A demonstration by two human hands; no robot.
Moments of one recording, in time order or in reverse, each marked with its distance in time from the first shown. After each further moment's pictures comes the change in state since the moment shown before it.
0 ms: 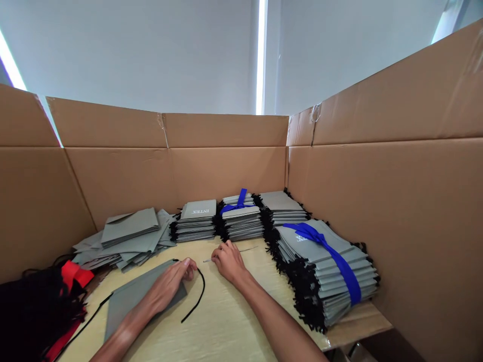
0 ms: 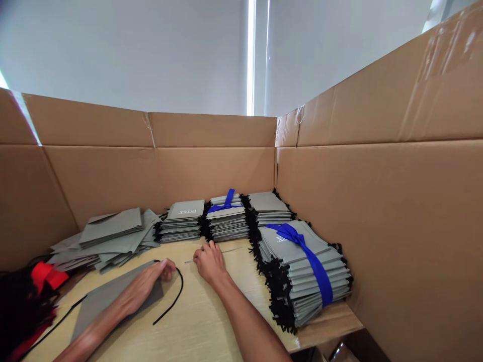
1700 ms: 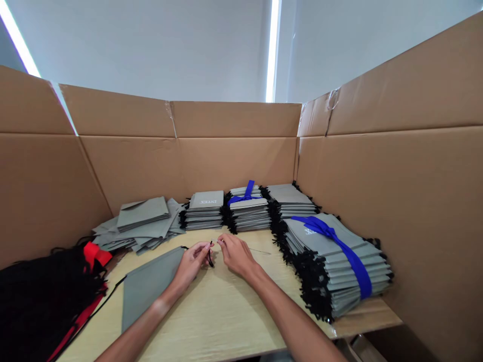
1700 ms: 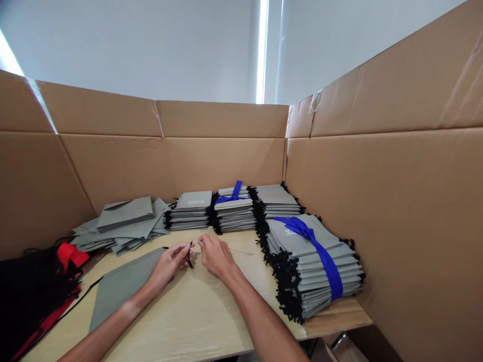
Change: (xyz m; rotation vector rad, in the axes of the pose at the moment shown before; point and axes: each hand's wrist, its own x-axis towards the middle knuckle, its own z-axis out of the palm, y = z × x) left_hand 0.015 0.012 0.043 -0.500 0.183 -0.171; right_hand -0.017 -0.015 -0.017 0.229 0.148 -0.101
